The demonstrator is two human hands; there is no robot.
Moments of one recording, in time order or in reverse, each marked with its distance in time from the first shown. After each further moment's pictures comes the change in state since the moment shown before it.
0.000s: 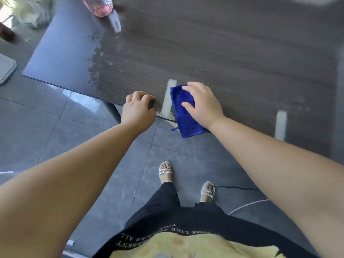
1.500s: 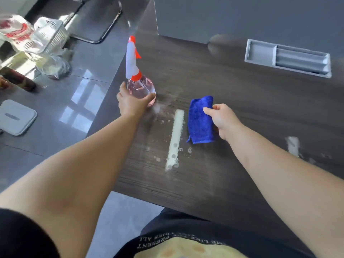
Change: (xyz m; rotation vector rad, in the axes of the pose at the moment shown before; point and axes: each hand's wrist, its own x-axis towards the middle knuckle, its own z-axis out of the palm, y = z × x) left_hand 0.286 -0.094 -0.164 -0.747 0.268 -0.340; right_hand 0.264 -0.092 -0.030 0.922 0.114 0.716
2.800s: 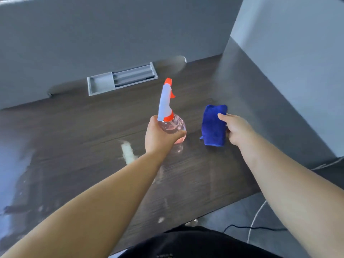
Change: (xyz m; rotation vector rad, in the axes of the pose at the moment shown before) left_hand -0.341 0.134 0.299 0.112 -0.626 0.465; right_hand -0.066 0.136 -0.442 0.570 0.495 0.045
